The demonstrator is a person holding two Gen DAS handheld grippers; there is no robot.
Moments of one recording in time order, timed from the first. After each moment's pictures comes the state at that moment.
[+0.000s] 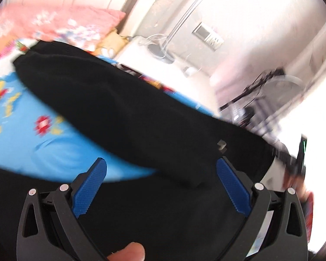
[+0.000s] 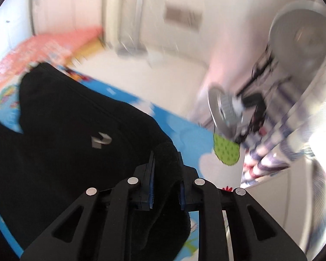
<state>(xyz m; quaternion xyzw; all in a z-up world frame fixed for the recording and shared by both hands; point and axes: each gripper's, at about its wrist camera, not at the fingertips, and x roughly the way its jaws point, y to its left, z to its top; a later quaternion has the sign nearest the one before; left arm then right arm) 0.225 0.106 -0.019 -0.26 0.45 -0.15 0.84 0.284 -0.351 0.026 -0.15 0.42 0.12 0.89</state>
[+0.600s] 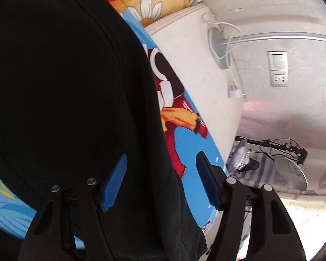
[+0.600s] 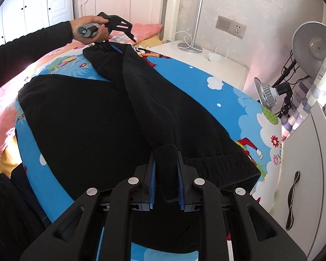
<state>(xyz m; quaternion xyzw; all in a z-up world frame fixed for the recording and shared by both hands) 0.448 0.141 -0.108 -0.44 0.60 -0.06 0.67 0.095 -0.291 -0.007 -0.15 0.41 0.22 0.87</state>
